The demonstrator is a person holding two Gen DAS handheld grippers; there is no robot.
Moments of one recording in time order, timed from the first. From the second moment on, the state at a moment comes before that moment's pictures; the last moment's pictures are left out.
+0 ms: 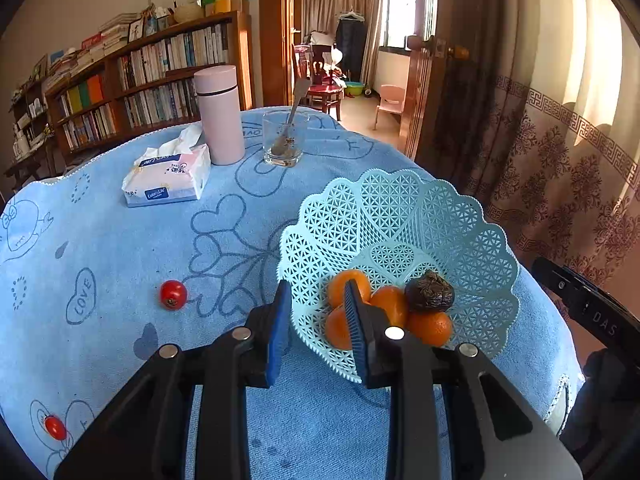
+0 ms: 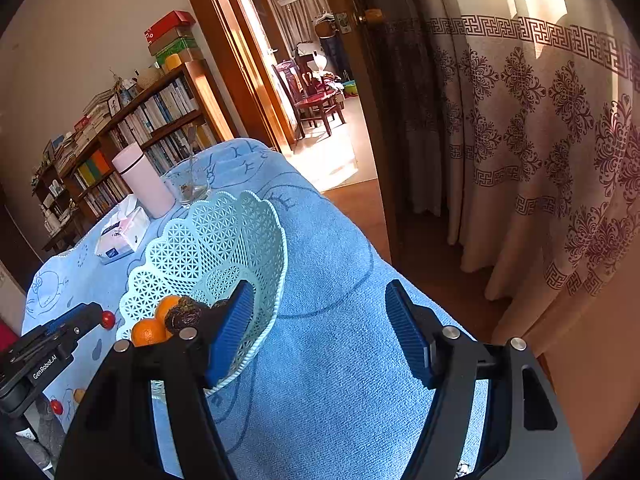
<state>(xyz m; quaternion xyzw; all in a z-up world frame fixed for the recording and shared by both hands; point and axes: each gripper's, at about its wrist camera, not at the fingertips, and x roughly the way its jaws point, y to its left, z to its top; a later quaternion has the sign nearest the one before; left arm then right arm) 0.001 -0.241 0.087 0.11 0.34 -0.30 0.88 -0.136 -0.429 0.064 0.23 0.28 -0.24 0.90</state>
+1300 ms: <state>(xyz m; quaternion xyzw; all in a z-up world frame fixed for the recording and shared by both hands) 0.034 -0.122 0.102 0.00 0.36 -0.21 0.91 -0.124 -0.399 0.071 0.23 0.28 -0.21 0.91</state>
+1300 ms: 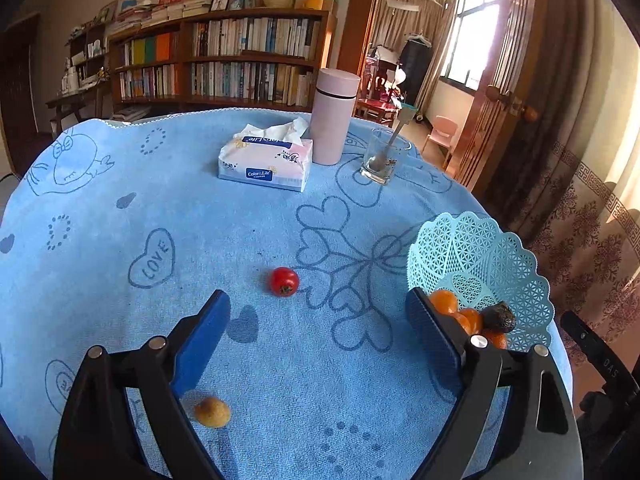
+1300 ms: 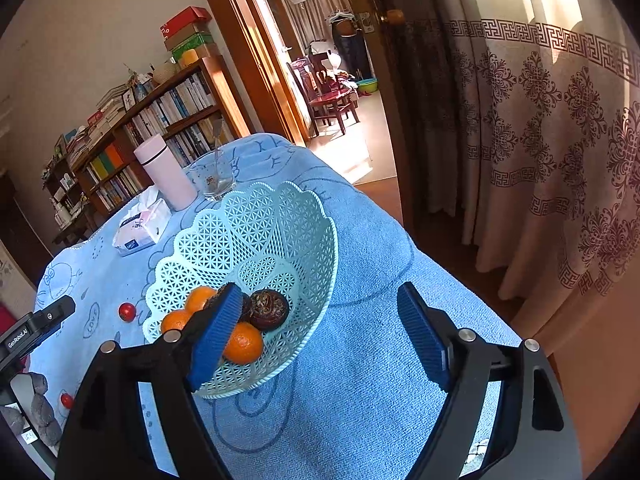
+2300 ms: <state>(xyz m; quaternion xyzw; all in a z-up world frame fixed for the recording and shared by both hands) 0.011 -0.058 0.019 -0.01 0.47 -0.16 0.87 -0.098 -0.365 0.067 0.22 0.30 -0.16 0.91</state>
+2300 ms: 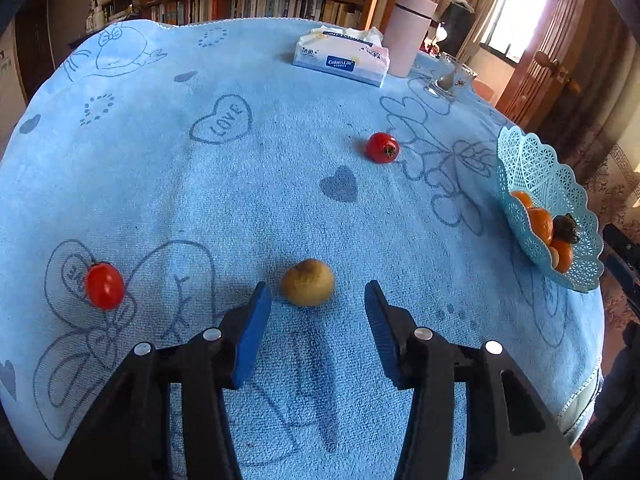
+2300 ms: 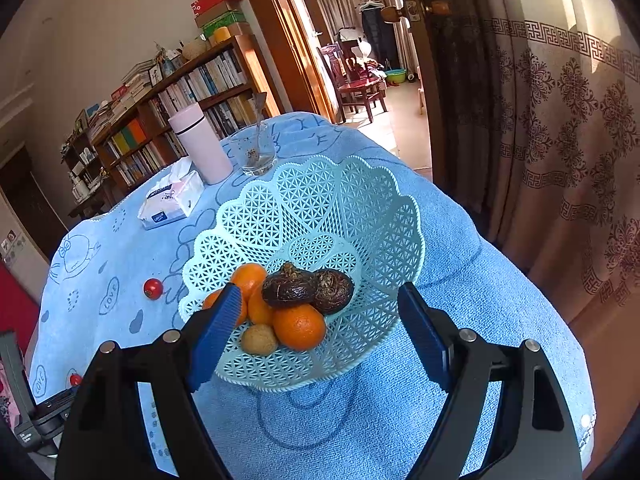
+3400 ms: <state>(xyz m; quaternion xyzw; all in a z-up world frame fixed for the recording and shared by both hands) 0.007 -0.223 0.084 0.07 0.38 -0.30 0.87 -0.139 -0.419 0.064 0.26 0.27 -0.20 0.90</state>
